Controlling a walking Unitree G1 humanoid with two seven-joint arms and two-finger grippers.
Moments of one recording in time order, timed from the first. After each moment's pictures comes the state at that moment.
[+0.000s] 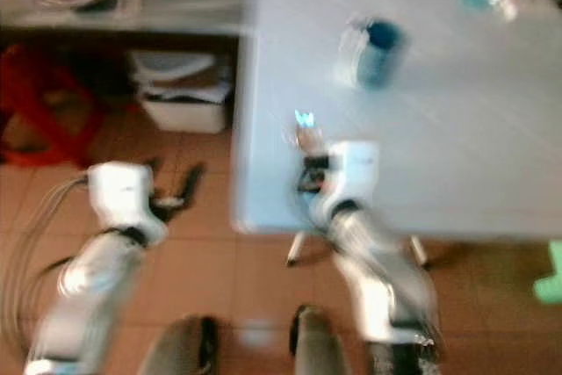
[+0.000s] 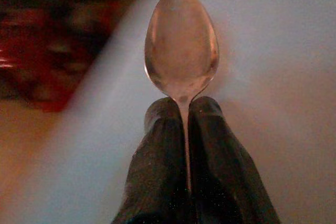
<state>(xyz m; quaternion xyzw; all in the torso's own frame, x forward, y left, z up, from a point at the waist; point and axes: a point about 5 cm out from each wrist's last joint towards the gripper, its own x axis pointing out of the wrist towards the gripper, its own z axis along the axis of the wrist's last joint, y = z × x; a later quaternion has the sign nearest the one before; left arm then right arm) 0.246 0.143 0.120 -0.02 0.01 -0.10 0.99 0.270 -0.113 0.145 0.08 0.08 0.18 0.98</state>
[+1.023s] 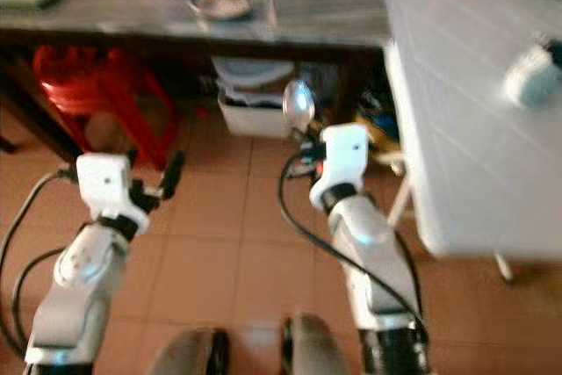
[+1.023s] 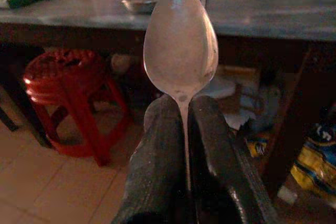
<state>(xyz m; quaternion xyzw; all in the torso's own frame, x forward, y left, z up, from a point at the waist) 0.256 0.143 0.129 -0.02 -0.02 -0.09 1.00 0.283 -0.122 0.159 0.03 -0.02 0.15 0.99</state>
